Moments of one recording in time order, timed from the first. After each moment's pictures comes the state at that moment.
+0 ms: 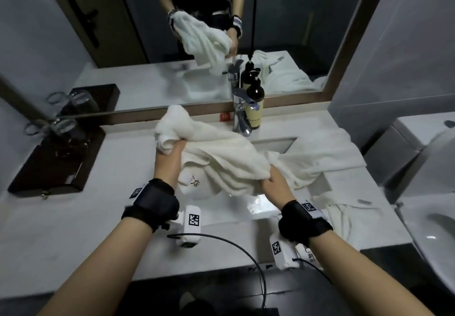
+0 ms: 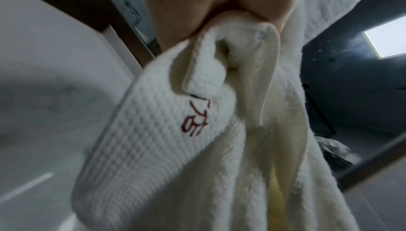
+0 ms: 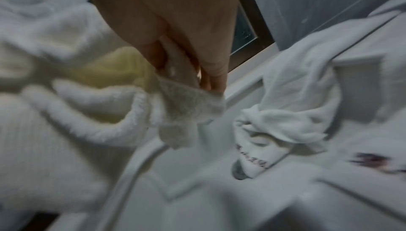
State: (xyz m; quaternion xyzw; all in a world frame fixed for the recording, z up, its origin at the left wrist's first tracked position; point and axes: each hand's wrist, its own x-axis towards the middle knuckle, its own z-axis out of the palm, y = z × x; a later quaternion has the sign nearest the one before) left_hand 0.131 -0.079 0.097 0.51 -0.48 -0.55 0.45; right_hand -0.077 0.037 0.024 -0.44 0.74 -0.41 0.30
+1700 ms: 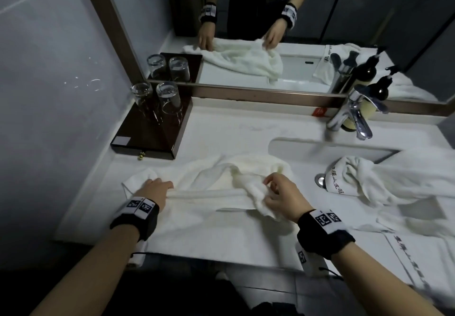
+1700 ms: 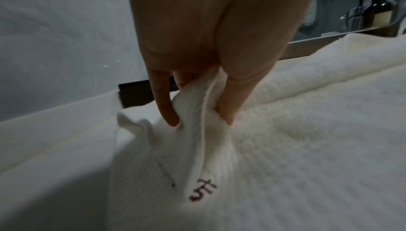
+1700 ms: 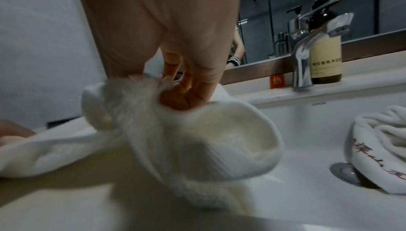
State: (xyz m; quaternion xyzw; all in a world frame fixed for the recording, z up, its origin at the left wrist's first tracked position) left_hand 0.478 -0.146 -0.033 0.61 -0.75 -0.16 -0.17; right_hand 0.143 -0.046 0.002 -0.62 0.69 -0.21 0.31
